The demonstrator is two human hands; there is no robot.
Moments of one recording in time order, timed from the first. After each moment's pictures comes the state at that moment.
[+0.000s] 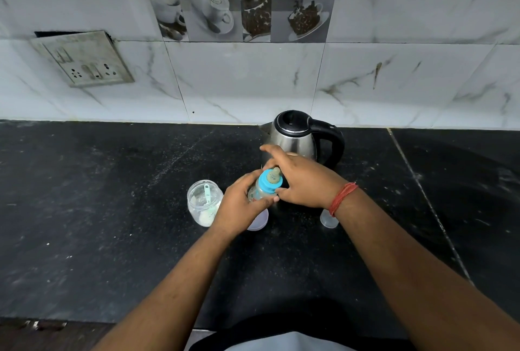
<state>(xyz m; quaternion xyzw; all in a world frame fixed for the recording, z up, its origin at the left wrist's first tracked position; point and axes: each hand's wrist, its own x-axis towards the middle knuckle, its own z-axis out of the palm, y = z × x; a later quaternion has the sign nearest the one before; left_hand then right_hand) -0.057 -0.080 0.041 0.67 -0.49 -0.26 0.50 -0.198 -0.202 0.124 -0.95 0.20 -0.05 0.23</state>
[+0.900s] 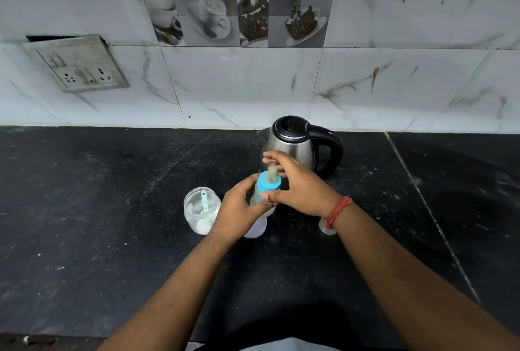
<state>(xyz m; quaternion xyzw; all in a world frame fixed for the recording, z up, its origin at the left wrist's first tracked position) -0.058 -0.085 0.051 0.65 -0.48 -0.27 0.52 -0.196 -0.203 0.107 -0.87 0.25 -0.13 0.41</state>
